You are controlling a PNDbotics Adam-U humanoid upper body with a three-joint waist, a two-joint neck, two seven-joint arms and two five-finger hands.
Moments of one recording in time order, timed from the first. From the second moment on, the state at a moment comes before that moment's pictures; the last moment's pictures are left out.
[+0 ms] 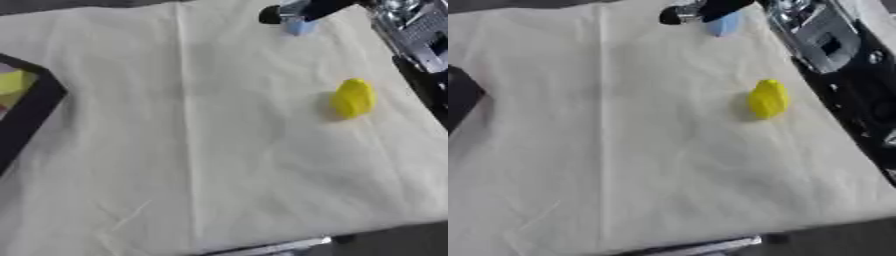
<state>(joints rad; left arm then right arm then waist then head) -0.59 0.51 -0.12 -1.75 -0.18 0.33 0.24 -0.79 -0.80 0.25 -1.63 0.00 0.24 0.16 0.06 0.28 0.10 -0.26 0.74</state>
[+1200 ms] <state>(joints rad) -0.58 0.51 -0.13 -1.84 -0.18 0.30 0.23 -0.95 -0.90 0.23 -1.29 0.33 0.07 0.46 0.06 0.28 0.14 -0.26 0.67</state>
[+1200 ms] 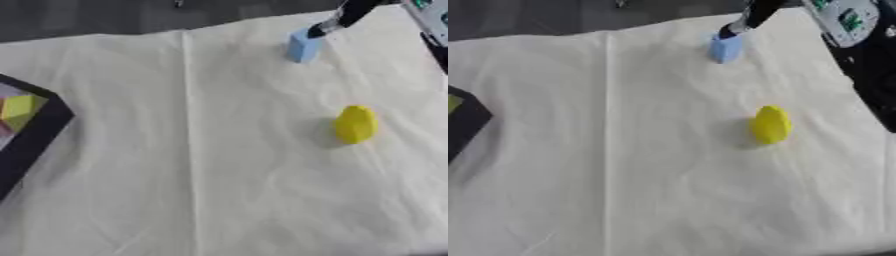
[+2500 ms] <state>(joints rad) -0.58 0.51 -0.13 -1.86 -0.18 0.31 0.23 -0.94 -0.91 0.17 -1.14 0.54 0.05 0.43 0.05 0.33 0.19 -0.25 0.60</state>
